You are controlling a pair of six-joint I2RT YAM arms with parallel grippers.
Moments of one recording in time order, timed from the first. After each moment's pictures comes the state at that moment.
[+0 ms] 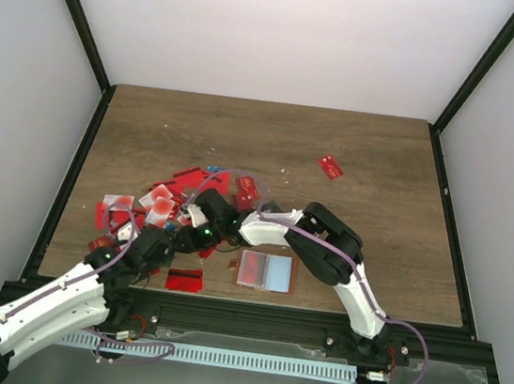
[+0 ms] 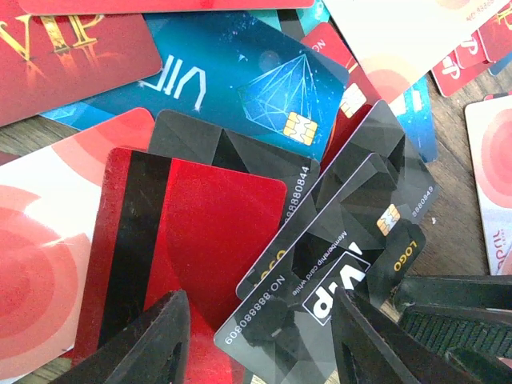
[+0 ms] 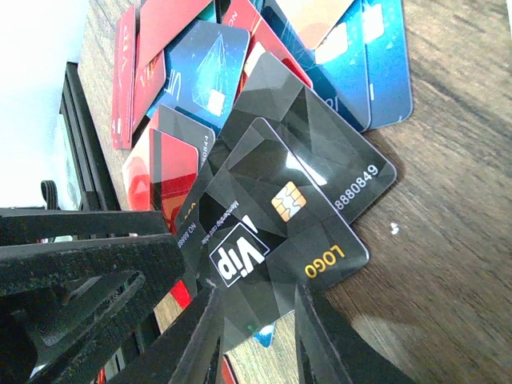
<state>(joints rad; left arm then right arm) -0.69 0.61 0.28 -0.81 -0.36 -1.36 1.04 2.20 1.35 0.07 -0.60 0.66</state>
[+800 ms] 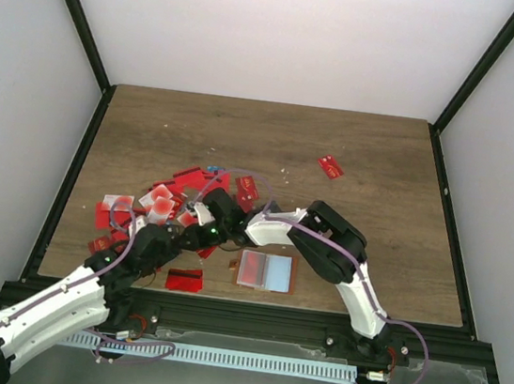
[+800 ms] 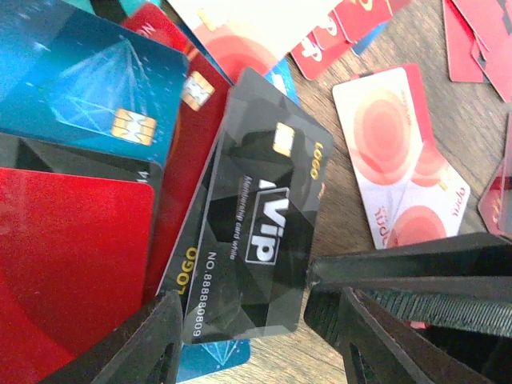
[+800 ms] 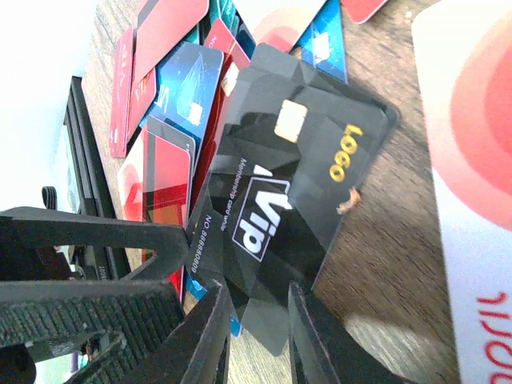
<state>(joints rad) -0.67 0.61 0.23 -0.57 -0.28 -1.25 1.01 2.18 1.29 0.15 -0.60 0.65</state>
